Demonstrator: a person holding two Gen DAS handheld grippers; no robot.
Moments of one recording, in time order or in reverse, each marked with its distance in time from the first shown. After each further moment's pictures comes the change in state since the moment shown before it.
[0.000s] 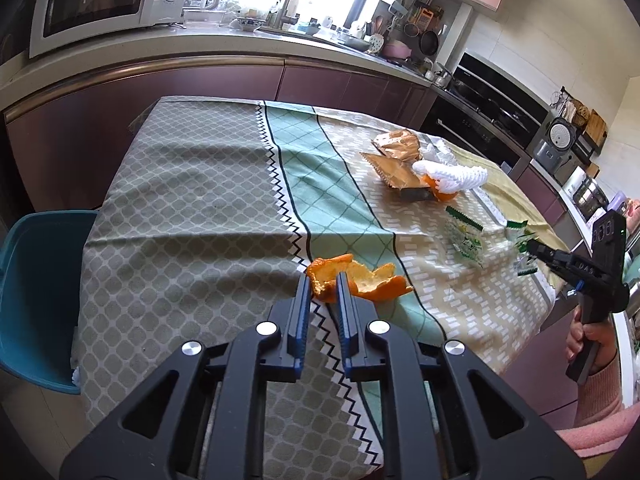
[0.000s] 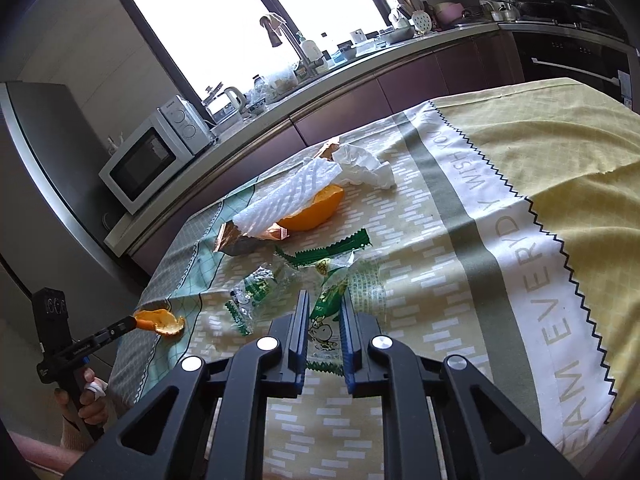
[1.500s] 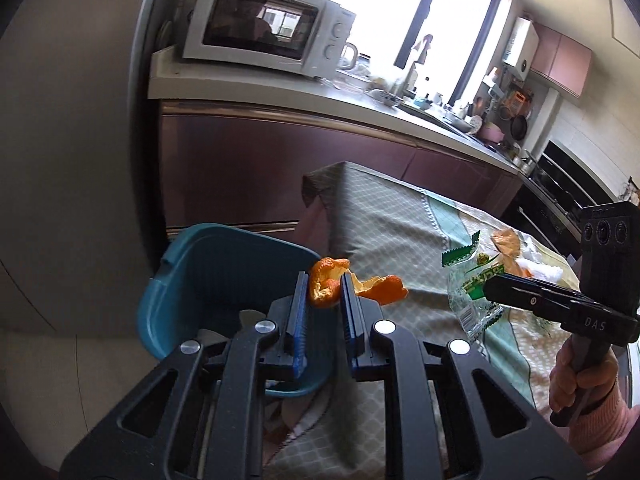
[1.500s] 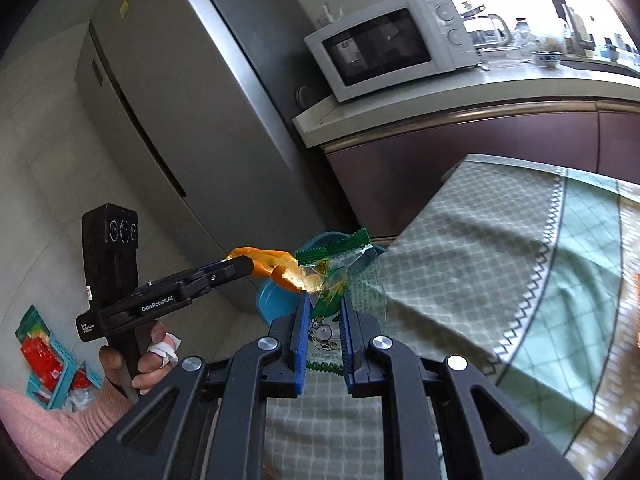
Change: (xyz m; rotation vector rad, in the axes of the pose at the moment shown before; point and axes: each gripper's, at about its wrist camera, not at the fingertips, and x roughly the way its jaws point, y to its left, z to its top) left arm -0.133 0.152 -0.007 -0.255 -0.232 0.279; right arm 0.167 0.316 -0.018 -0.493 0.331 0.565
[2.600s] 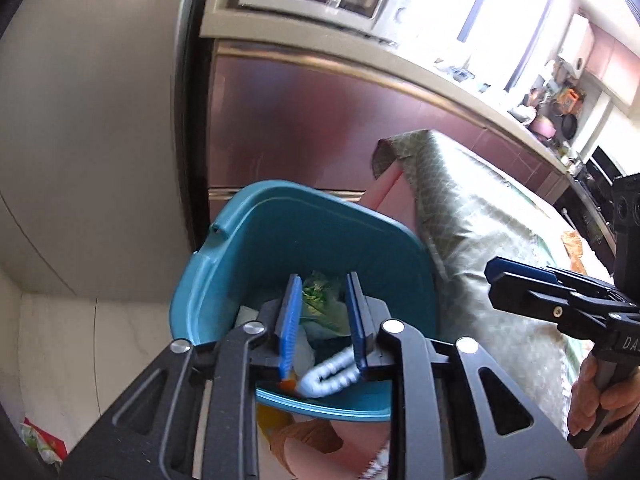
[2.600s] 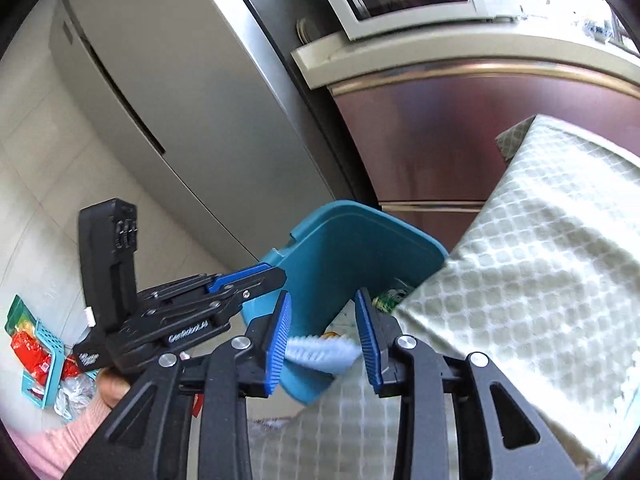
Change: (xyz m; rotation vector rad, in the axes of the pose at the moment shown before) left arm 0.067 0.055 -0.016 -0.078 0.096 0.119; right arm 0.082 0.005 0.013 0.000 0.135 -0.017
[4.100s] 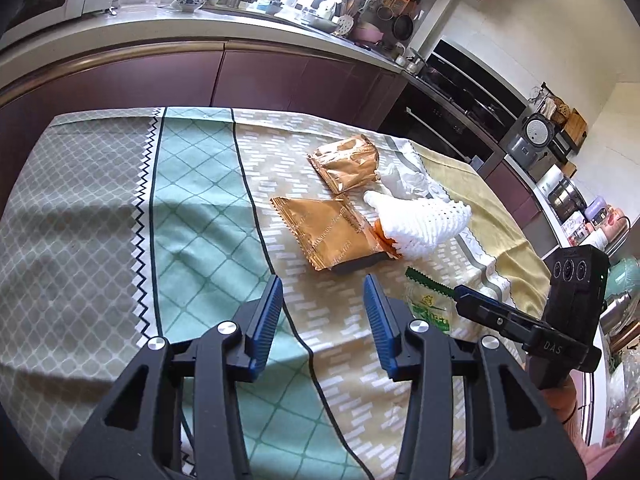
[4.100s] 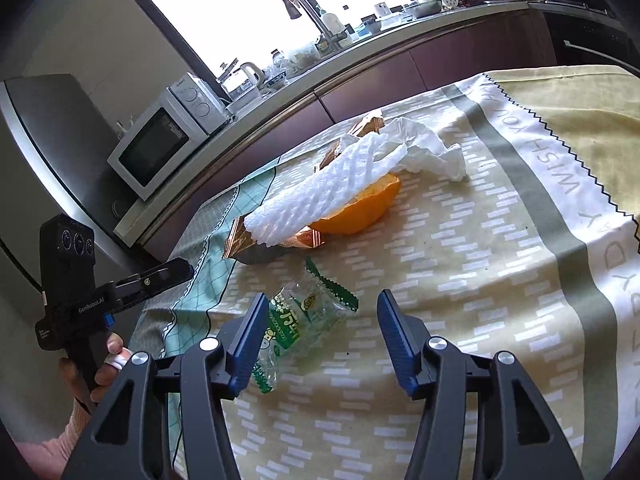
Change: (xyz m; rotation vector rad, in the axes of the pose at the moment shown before) left arm 0.079 -0.350 -0.025 0.356 0.234 -0.491; right arm -0.271 -0.200 -0.192 0.541 -0.373 -0.399
